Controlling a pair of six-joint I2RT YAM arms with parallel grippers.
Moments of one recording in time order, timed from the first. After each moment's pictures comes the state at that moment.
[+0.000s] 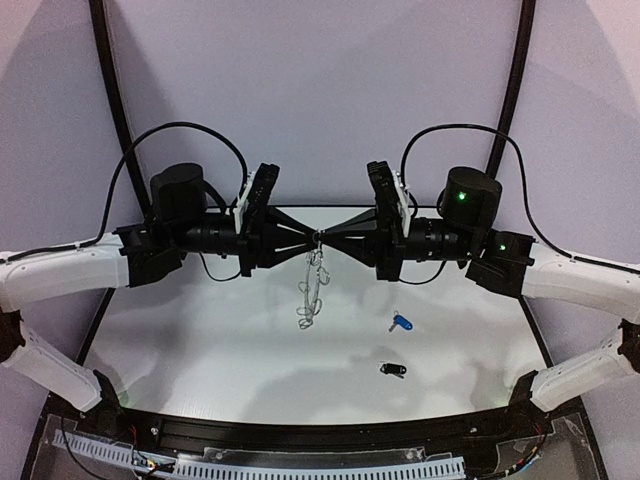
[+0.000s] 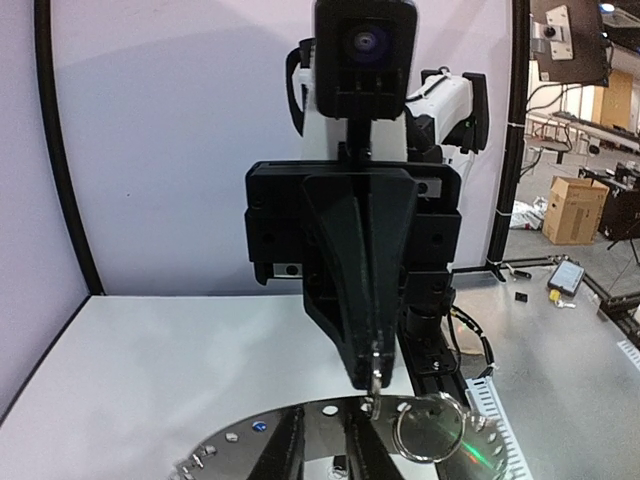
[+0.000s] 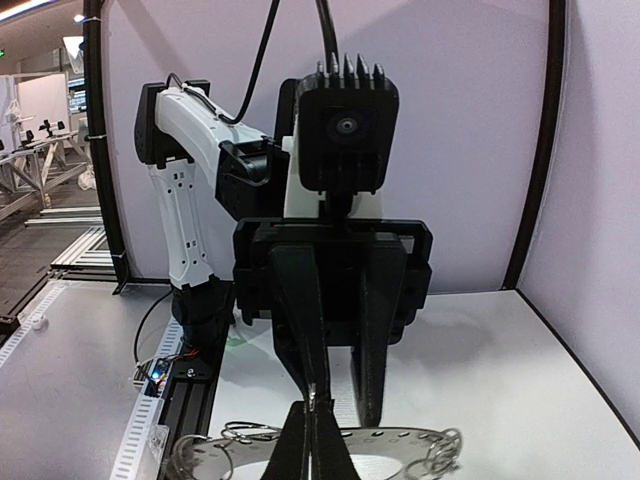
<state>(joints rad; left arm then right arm) -0.85 1.37 1.07 0.27 0.76 0.08 0.93 1.25 1.01 0.26 -0.60 -0.05</state>
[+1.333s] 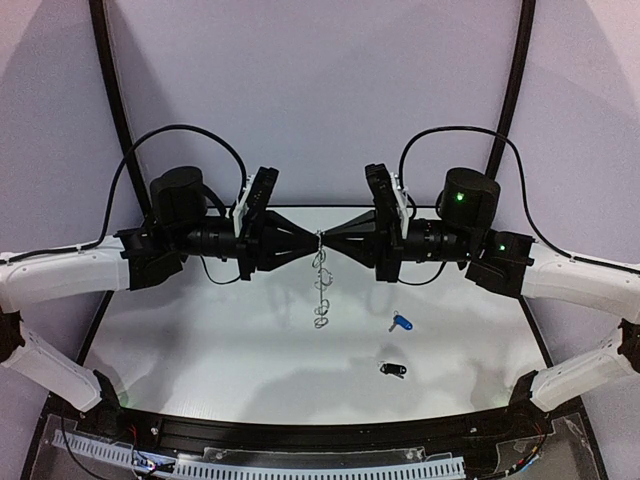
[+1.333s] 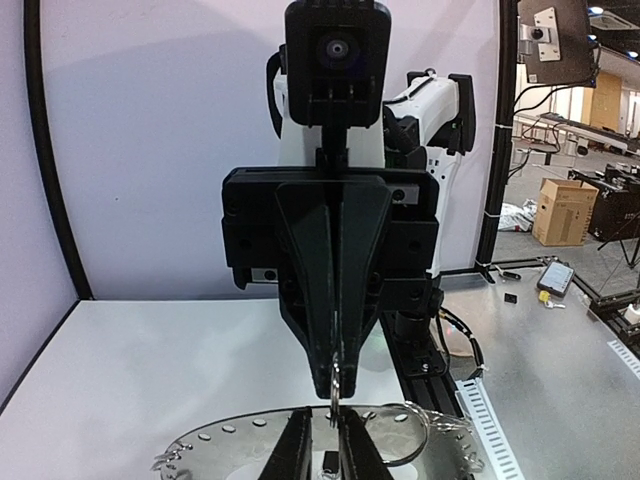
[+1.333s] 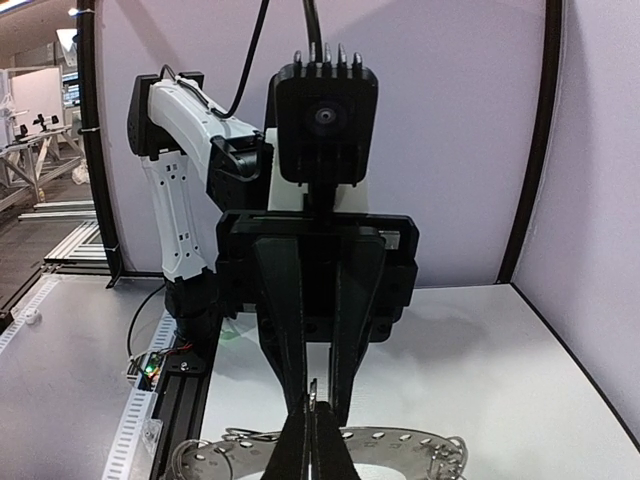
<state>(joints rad) -0.85 1.37 1.05 0.30 0.78 0.07 0.93 1.25 1.01 0.24 -0.59 -0.07</state>
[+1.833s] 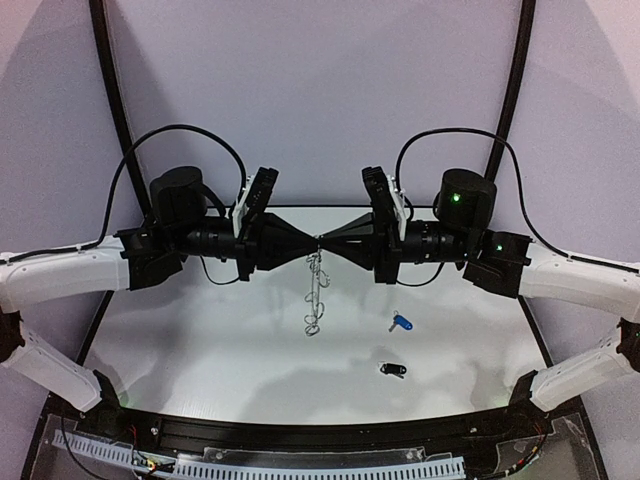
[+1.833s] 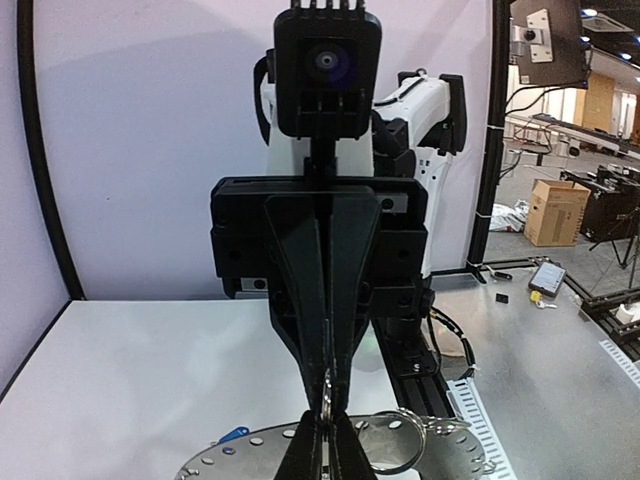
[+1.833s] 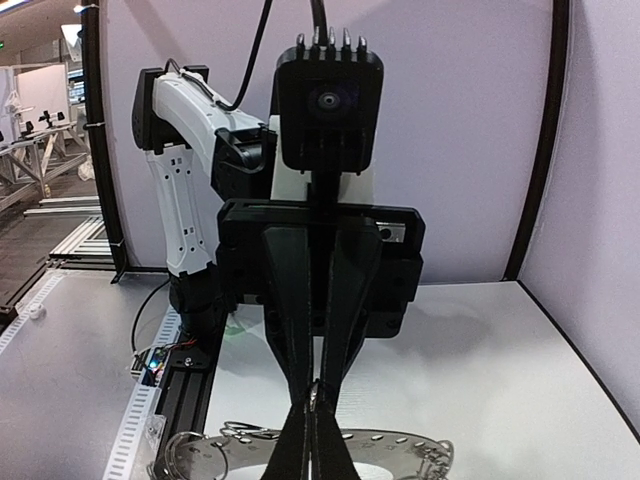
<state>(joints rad) -0.85 1.37 1.05 0.30 0.79 0.05 0.93 1.26 1.01 0.24 -0.61 -0.07</state>
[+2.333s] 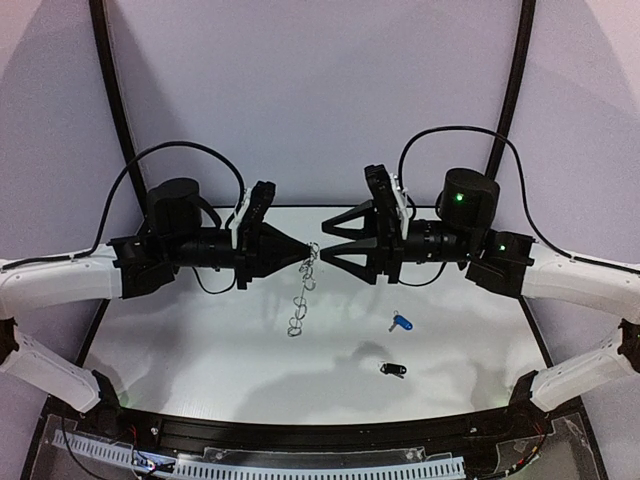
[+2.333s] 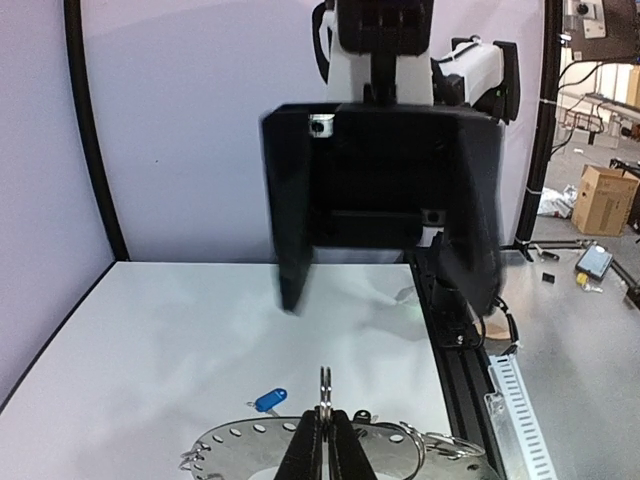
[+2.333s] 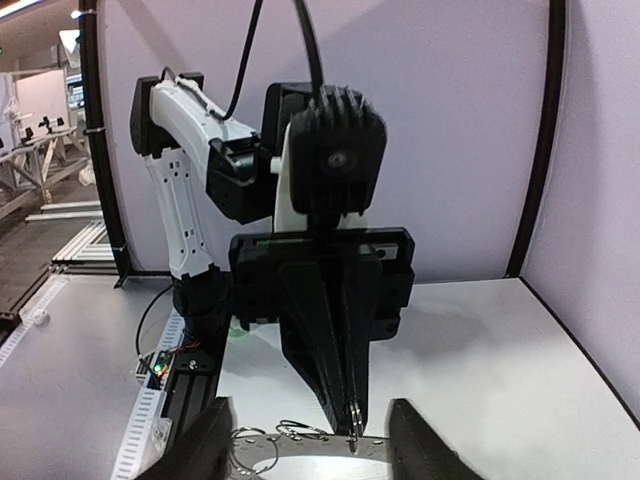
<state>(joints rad) -0.85 1.32 0.98 0.26 0.66 0.11 0.93 1.25 1.01 0.23 -0.60 -0.06</state>
